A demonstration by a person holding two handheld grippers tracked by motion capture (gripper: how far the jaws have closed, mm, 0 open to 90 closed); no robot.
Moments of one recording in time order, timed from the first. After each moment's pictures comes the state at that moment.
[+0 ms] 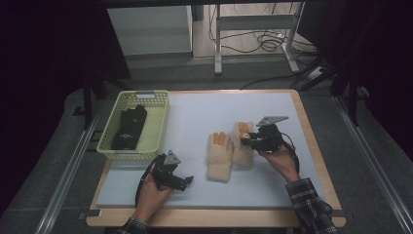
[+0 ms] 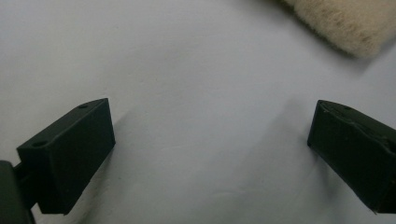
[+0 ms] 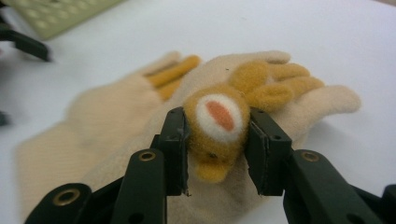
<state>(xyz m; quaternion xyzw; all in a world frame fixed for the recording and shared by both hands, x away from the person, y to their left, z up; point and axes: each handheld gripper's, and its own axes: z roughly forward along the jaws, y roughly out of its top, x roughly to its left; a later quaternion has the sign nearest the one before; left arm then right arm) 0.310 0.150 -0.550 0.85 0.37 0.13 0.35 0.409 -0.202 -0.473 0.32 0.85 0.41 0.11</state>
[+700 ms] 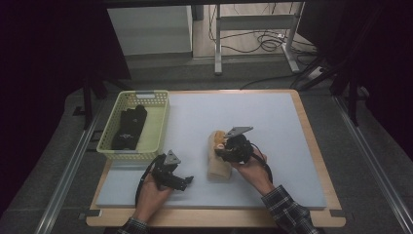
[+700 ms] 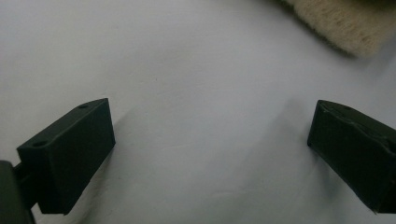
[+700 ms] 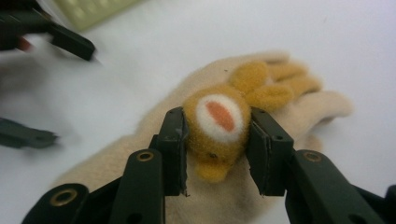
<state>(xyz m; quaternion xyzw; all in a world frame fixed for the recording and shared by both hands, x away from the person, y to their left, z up) 0.310 0.150 -0.550 0.85 0.37 0.13 0.35 0.377 -0.111 -0.490 0.31 0.87 0.37 0.12</state>
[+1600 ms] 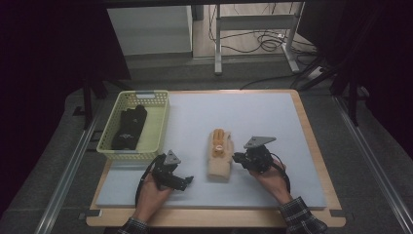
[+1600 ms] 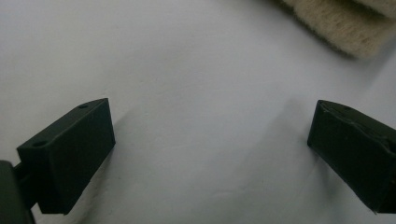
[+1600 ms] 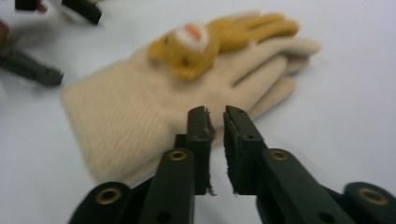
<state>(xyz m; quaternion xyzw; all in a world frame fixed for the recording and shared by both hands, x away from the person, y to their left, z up) 0.310 0.150 -0.550 0.85 0.37 0.13 0.35 0.355 -0.174 -0.502 0.29 0.86 0.40 0.11</state>
